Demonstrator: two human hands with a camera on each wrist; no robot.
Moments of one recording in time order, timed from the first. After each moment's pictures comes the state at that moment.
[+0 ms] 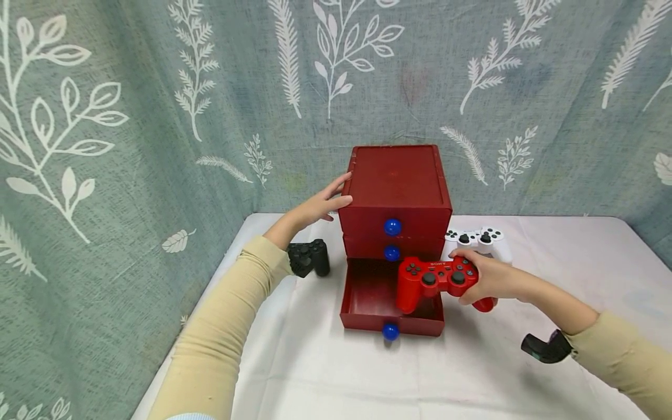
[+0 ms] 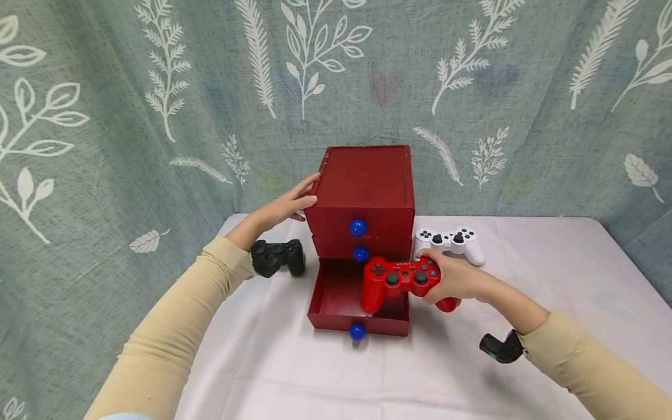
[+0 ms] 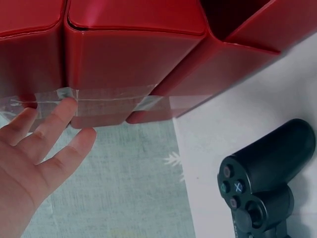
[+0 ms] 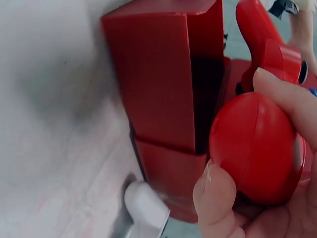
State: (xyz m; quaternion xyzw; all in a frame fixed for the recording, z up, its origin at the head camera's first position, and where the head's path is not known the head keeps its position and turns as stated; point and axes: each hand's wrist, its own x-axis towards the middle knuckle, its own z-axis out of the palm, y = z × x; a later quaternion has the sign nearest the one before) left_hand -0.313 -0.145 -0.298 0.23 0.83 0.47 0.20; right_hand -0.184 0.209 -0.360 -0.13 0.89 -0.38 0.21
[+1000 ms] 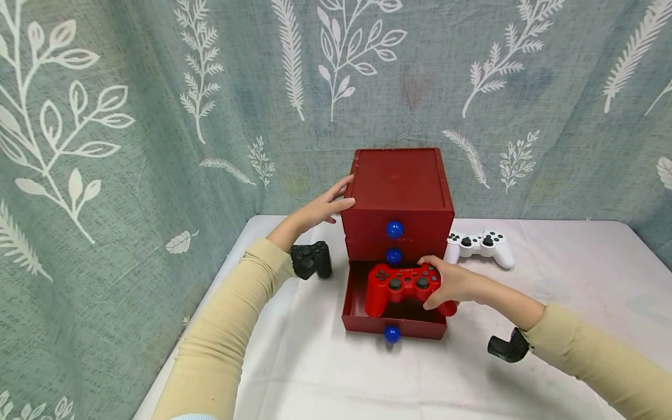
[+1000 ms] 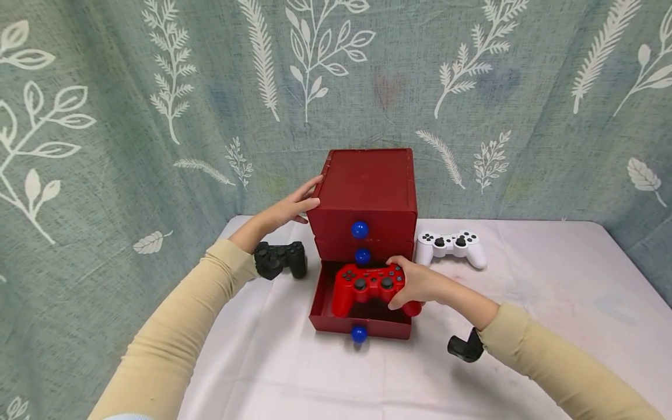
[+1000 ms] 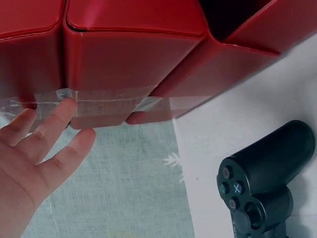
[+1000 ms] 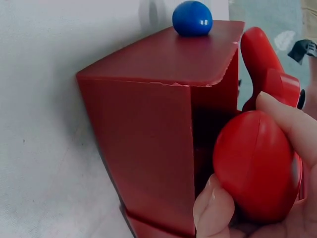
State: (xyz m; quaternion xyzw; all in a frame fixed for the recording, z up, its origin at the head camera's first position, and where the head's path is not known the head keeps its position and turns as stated) left_hand -0.314 -0.146 -0.299 0.23 0.83 0.47 0.19; right_hand -0.197 0.152 -0.373 -0.14 0.87 -0.41 0.23
